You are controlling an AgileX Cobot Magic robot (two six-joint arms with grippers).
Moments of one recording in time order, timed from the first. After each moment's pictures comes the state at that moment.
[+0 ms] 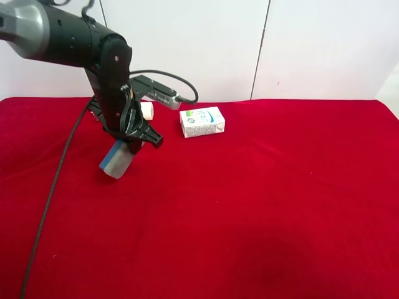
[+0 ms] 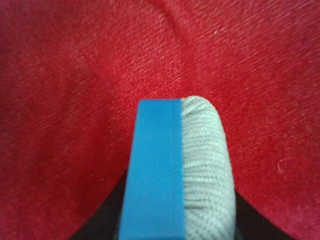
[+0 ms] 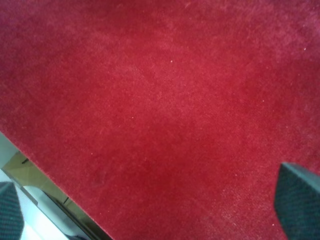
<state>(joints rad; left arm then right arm) -0.52 1.98 -1.35 0.17 0.80 -0.10 0.98 0.13 -0.48 -0.13 1.07 0.25</state>
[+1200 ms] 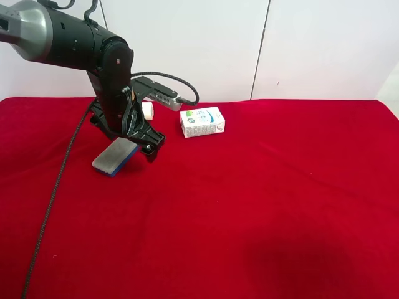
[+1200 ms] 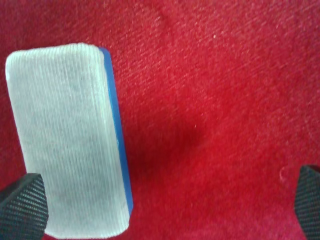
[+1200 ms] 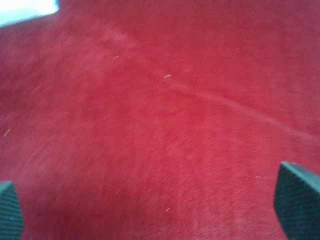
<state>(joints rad) -0.52 1.98 -1.35 0.17 0.79 -0.10 0.23 0.07 -0.48 -0.13 1.07 0.25</state>
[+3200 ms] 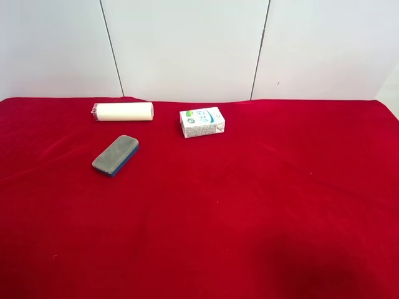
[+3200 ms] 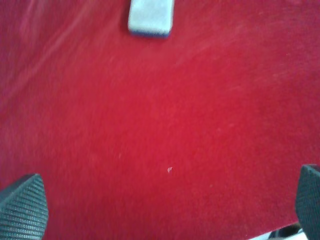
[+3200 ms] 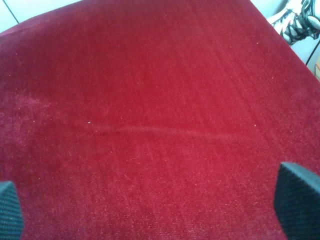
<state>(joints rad) -0.51 0.63 -0.86 0.11 1.21 -0.22 -0.06 0.00 -0.48 -0.13 1.07 0.26</state>
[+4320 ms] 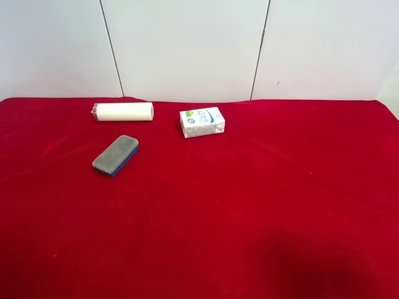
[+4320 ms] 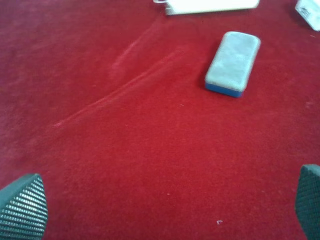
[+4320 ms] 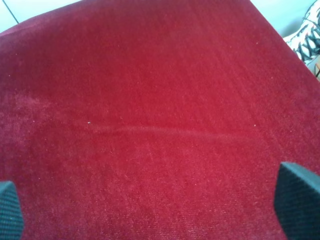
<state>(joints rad) -0.10 -0.01 -0.51 0.02 1.07 -0.02 -0.06 0.00 -0.48 -0.13 1.07 0.26</state>
